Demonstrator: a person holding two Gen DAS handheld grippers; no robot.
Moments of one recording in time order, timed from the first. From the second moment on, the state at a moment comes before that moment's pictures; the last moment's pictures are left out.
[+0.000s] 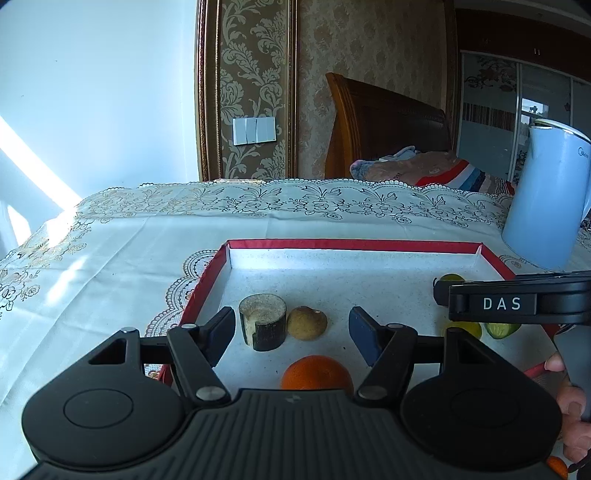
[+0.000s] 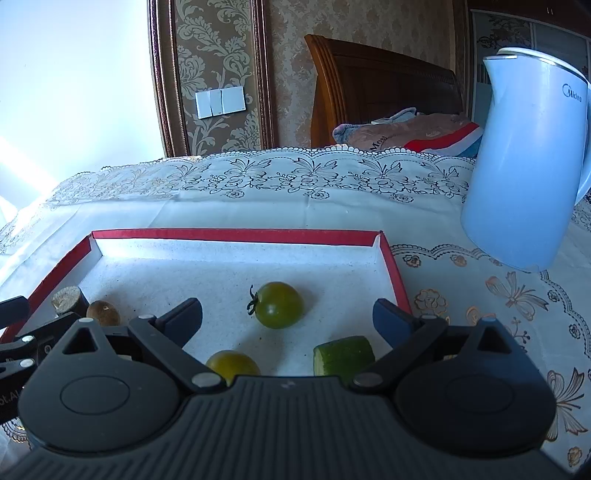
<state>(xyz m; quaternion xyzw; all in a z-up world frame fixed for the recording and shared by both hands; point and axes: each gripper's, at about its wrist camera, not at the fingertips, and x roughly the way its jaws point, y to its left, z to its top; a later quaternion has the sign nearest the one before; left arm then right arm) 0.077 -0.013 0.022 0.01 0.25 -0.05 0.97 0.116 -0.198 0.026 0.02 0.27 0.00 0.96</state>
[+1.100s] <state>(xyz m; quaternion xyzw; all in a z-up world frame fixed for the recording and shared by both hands) 0.016 -0.015 0.006 0.07 0.24 -0.12 0.96 0.105 -0.200 0.026 0.03 0.27 0.00 0.96</state>
